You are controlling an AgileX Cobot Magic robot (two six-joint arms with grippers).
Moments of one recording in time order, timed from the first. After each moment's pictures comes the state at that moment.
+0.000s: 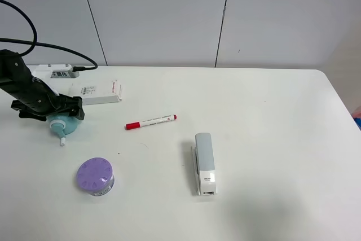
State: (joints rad) left arm 0.03 1.91 -0.99 -0.16 0.38 0.16; right arm -0.04 0.00 -0.49 0.06 1.06 0.00
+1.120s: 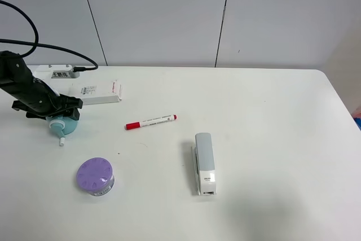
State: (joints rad) left arm 0.03 1.92 -0.99 -0.16 0.36 0.16; right arm -0.04 0.00 -0.49 0.06 1.06 0.00
